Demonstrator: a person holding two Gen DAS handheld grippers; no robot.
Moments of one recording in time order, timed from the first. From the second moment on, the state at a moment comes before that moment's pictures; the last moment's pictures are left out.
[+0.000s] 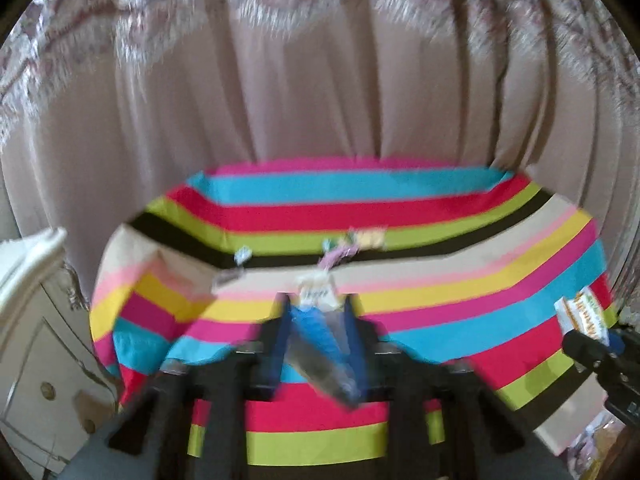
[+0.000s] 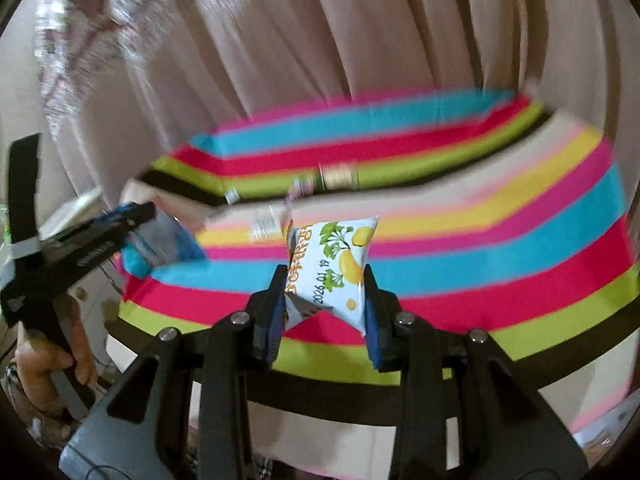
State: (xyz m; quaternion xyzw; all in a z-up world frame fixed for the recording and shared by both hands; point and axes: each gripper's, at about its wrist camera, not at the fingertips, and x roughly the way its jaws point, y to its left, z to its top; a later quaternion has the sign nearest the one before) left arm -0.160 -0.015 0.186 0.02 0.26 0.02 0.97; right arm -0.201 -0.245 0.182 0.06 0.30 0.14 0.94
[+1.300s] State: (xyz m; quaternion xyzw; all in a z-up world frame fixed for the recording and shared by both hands) left arm -0.149 -0.025 0.031 -0.03 0.45 0.01 0.89; right arm -0.253 -0.247 0.144 0.05 0.36 0.15 0.92
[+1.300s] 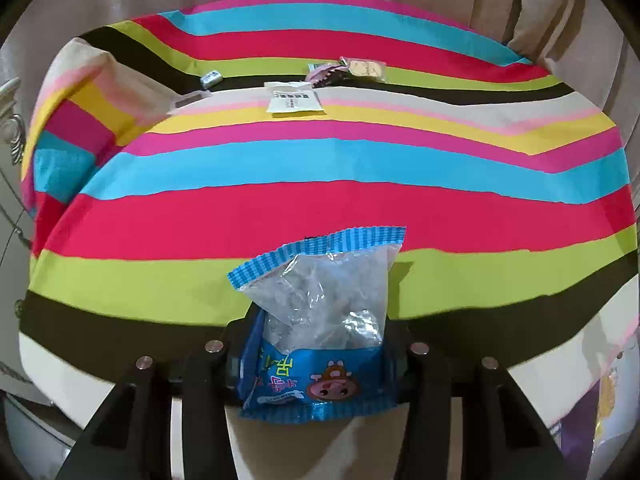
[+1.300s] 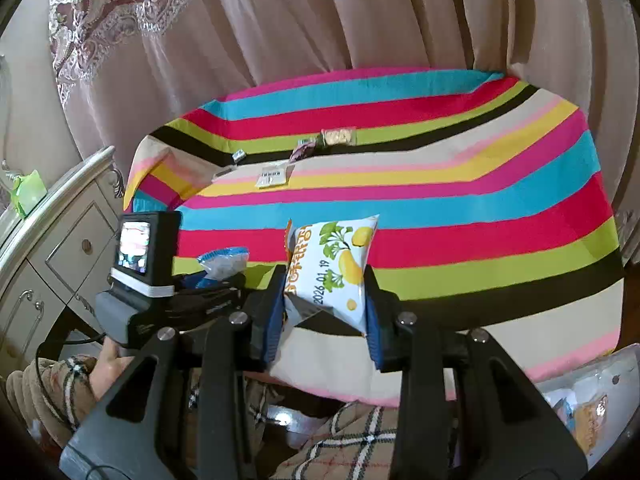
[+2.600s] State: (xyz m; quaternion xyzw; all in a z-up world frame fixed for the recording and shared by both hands) left arm -0.294 -0.064 0.264 0.03 0.14 -0.03 0.99; right arm -0.364 -0.239 0.291 -0.02 0.11 0.15 0.98
